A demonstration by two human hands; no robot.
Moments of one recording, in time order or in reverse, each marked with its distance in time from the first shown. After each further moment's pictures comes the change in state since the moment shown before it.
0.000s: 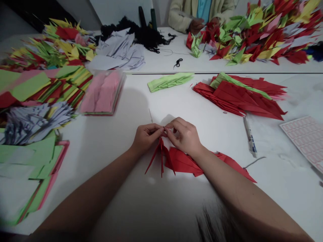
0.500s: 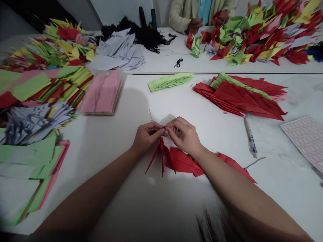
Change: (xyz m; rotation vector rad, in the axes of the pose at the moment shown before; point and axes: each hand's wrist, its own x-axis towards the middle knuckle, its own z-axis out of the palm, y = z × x) left_hand 0.001 -0.001 0.000 -0.085 -0.006 -0.026; right_hand 0.002 0.001 0.001 0.078 0.030 0.032
